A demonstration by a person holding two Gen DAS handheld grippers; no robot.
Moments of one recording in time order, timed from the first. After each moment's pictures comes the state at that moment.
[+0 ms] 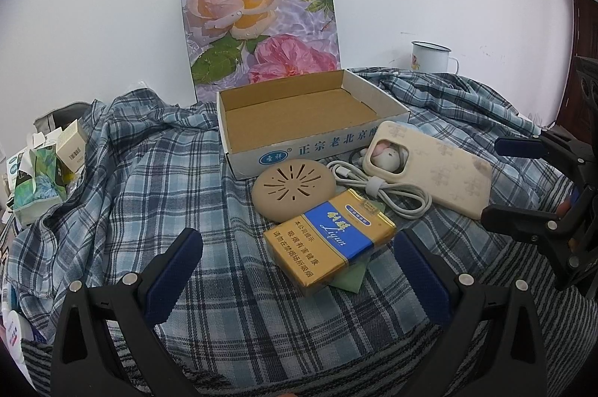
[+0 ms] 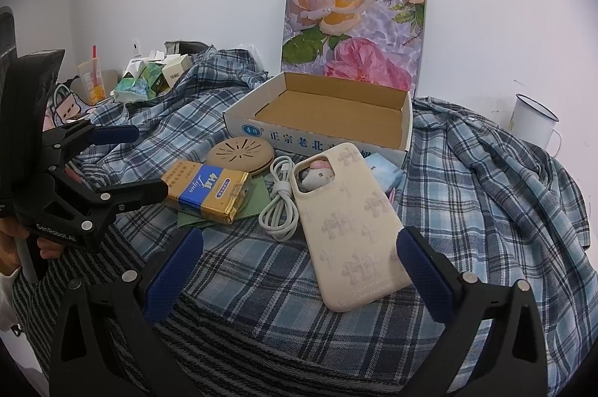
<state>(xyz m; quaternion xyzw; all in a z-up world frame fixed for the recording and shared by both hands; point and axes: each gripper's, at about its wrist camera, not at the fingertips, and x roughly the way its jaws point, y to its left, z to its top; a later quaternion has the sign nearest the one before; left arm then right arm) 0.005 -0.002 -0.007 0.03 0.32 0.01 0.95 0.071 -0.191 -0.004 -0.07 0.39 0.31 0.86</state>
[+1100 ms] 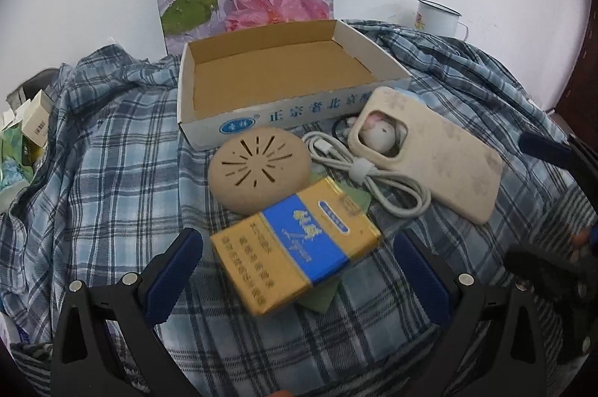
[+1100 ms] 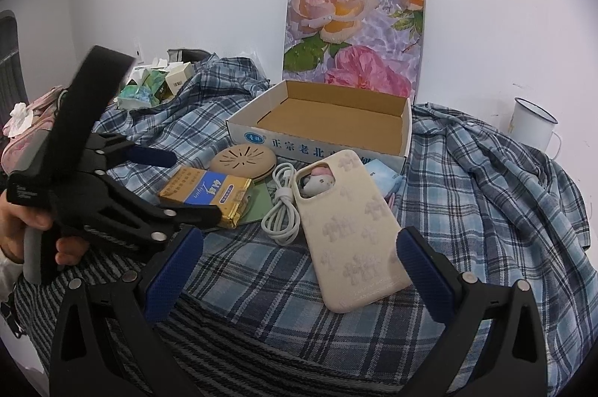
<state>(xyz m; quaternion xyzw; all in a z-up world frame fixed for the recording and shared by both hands) 0.055 -0.016 -0.020 0.01 0.43 0.00 0.90 0.069 -0.194 0.005 -0.06 0.38 0.32 0.87</state>
